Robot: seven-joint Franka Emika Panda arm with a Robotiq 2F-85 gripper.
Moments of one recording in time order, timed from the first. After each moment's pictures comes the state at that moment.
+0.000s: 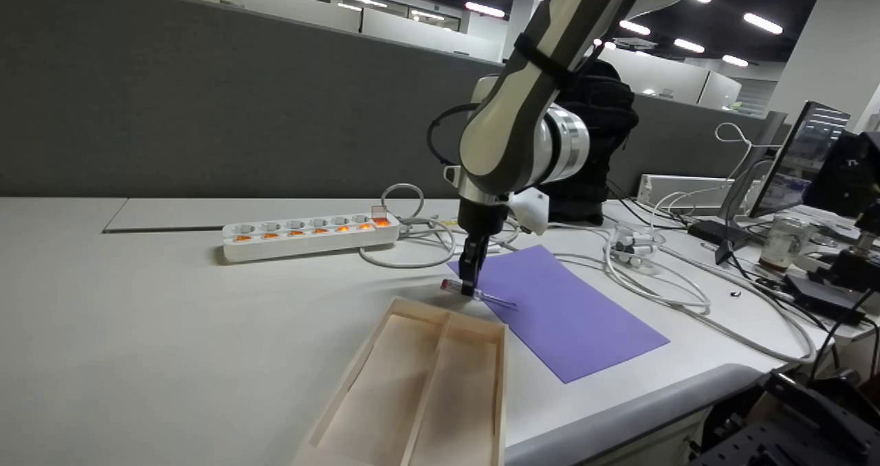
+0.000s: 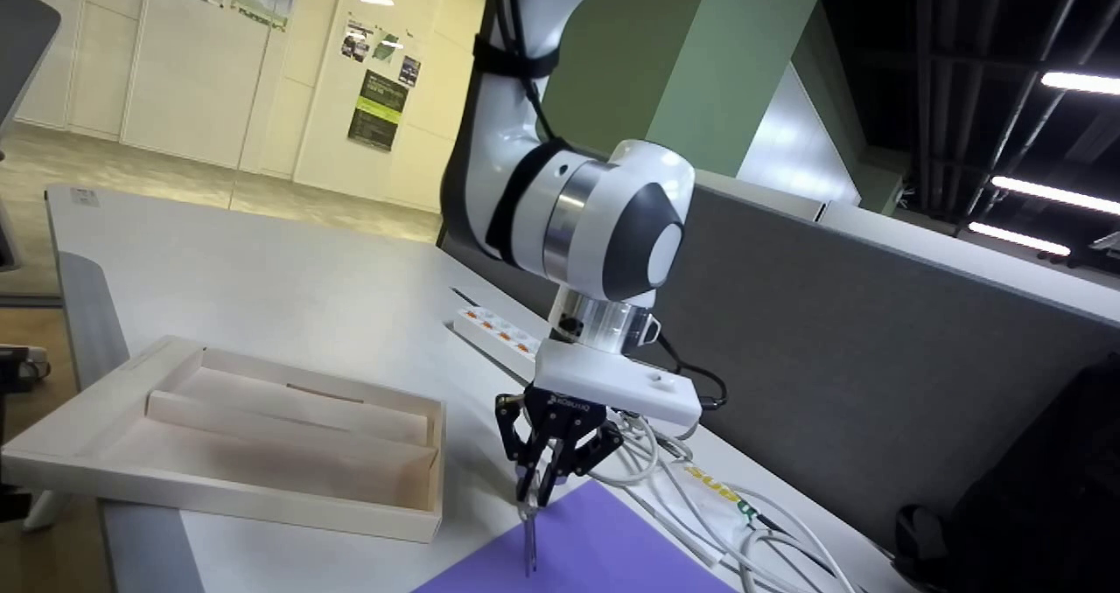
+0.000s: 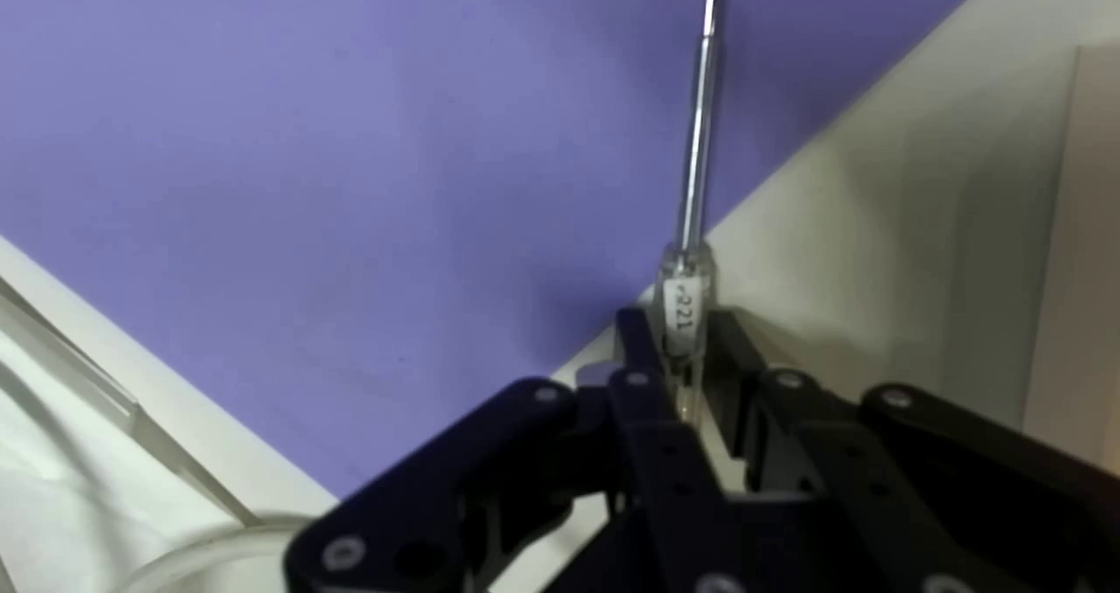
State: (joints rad) arm -0.12 0.55 0.10 -2.26 -0.29 2.81 -0.59
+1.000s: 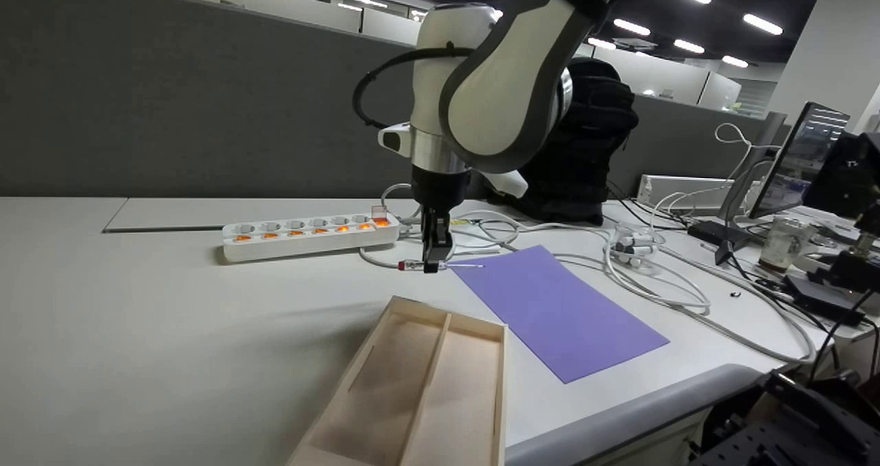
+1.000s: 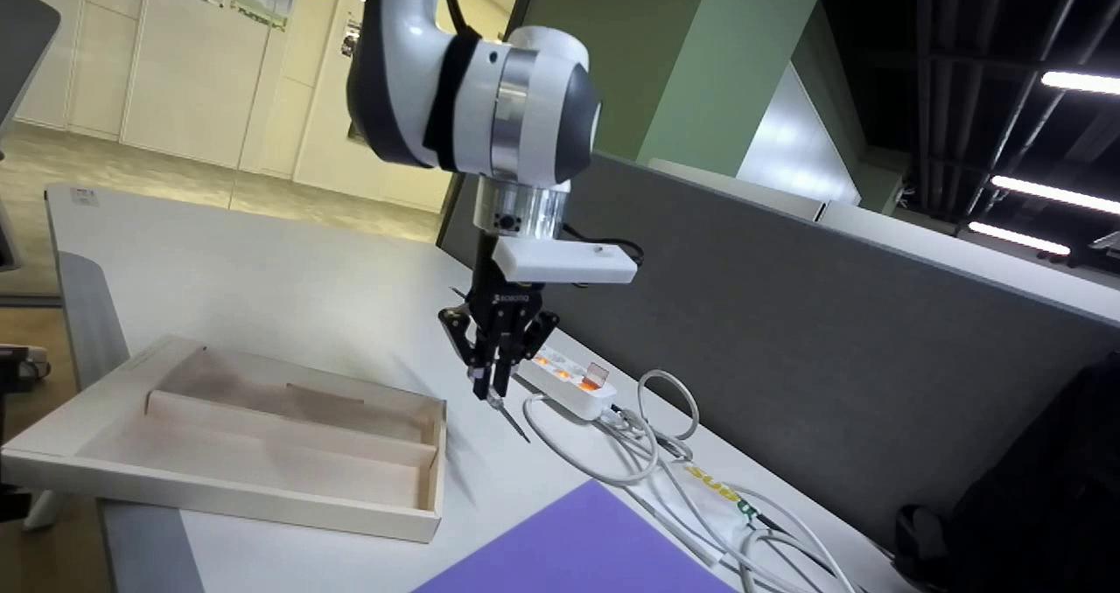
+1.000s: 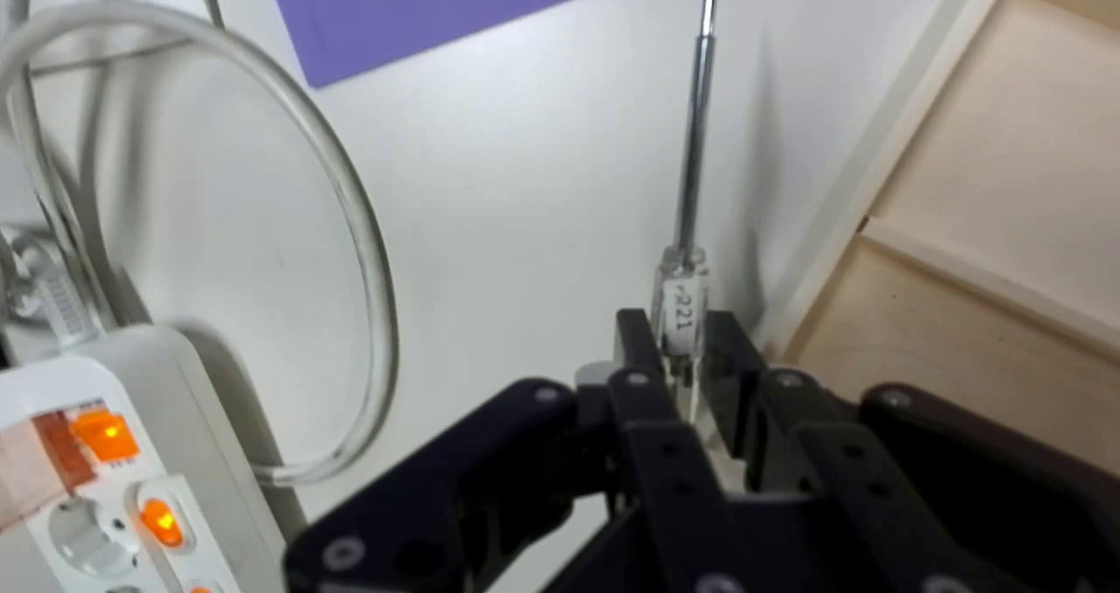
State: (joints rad) arm 0.07 0.35 0.09 -2.39 -0.55 2.82 -0.65
